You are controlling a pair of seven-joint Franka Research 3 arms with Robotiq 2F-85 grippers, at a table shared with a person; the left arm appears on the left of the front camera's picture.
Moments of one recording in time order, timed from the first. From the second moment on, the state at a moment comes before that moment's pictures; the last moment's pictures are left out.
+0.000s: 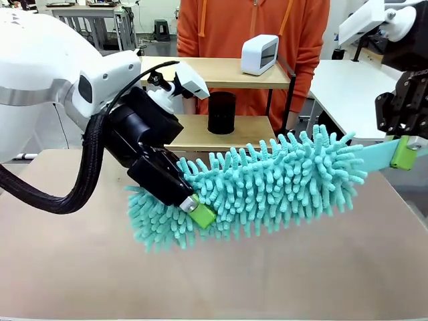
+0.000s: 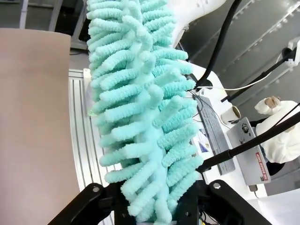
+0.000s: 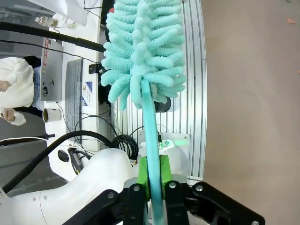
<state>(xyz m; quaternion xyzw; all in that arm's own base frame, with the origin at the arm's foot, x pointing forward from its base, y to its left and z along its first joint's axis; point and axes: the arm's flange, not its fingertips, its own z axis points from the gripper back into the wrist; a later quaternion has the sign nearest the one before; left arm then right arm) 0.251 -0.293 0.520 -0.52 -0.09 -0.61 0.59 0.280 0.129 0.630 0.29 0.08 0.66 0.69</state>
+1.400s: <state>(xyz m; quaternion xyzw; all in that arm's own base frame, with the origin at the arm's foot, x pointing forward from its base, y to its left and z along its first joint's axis) 0.239 -0.260 0.505 -0.49 -0.09 -0.63 0.59 0.335 -0.001 0.585 0.47 -0.02 0.36 0.80</state>
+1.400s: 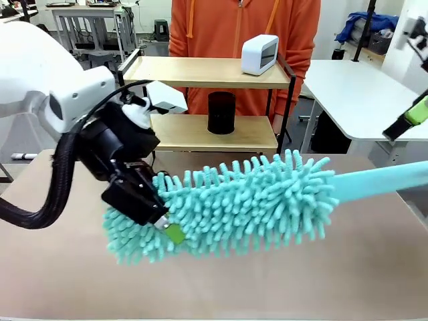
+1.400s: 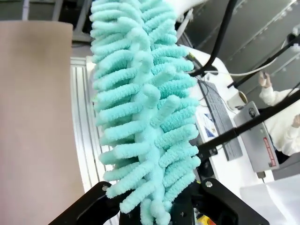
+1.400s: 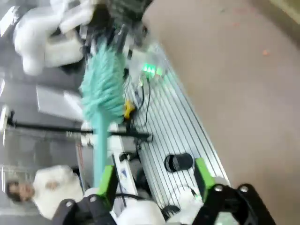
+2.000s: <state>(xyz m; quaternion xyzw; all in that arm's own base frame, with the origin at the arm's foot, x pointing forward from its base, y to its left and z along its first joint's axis) 0.253 -0.145 0.520 -0.54 -0.17 -0.56 0.60 0.287 -0.043 0.504 0.55 -0.16 0.02 0.82</state>
